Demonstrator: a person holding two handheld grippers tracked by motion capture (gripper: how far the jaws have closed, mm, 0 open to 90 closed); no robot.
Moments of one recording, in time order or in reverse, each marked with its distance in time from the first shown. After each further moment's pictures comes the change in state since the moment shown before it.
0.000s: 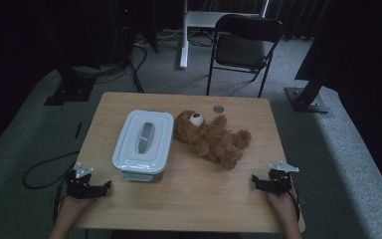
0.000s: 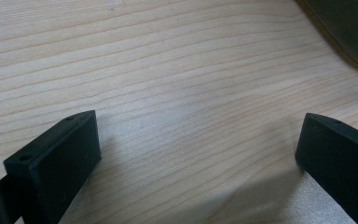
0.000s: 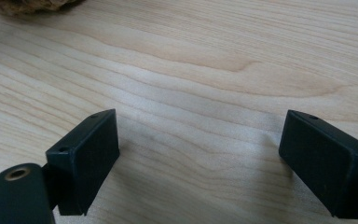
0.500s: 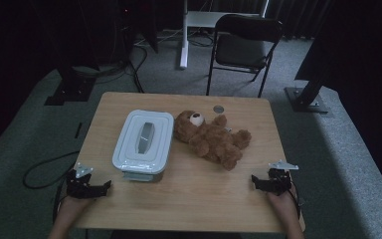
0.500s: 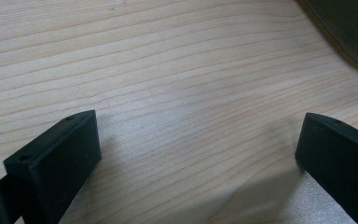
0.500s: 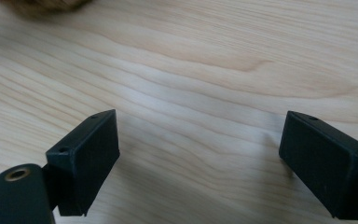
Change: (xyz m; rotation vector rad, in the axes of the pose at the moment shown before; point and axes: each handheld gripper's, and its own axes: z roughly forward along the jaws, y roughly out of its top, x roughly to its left) left arm 0.000 0.000 0.000 0.001 0.002 -0.002; right arm -0.001 0.005 -0.001 0.031 0.042 0.002
